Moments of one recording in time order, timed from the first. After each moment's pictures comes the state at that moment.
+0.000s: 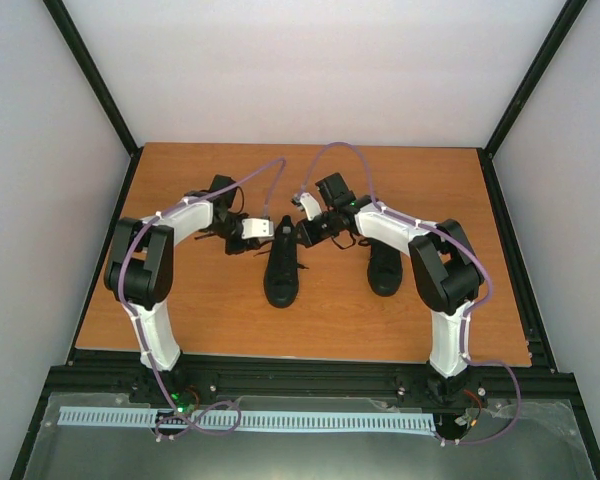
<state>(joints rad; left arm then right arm) -0.24 1.90 1.28 -0.69 0.46 1.20 0.57 1.98 1.41 -0.39 -0.59 0.07</state>
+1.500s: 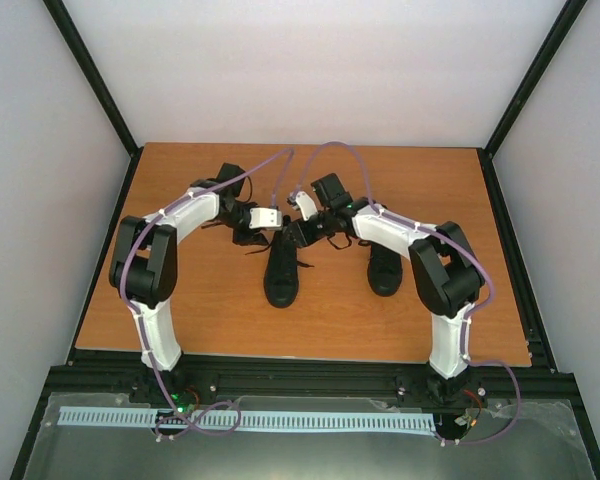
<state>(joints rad) -0.29 1.91 1.41 -0.76 0.48 1.20 0.60 1.96 1.40 -0.36 -0.57 0.07</state>
